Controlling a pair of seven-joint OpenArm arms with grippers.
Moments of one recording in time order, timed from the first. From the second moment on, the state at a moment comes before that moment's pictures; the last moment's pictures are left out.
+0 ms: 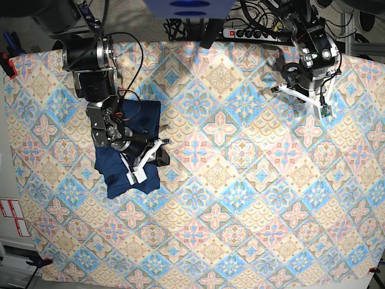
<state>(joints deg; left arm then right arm) 21.4 6.5 -26.3 113.5 -4.1 -7.1 55.8 21.8 5.3 -2.3 32.9 13.1 36.8 -12.3</state>
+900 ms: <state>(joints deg) 21.4 6.4 -26.3 113.5 -4.1 -7.1 55.7 -8.8 5.7 2.8 89.1 12.4 35.9 -35.9</state>
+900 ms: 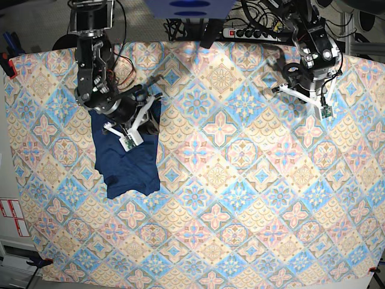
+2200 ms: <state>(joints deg) 23.1 6.1 -26.2 113.5 -4.2 -7.1 55.7 -22.2 7.4 11.5 104.5 12.8 36.2 -35.9</state>
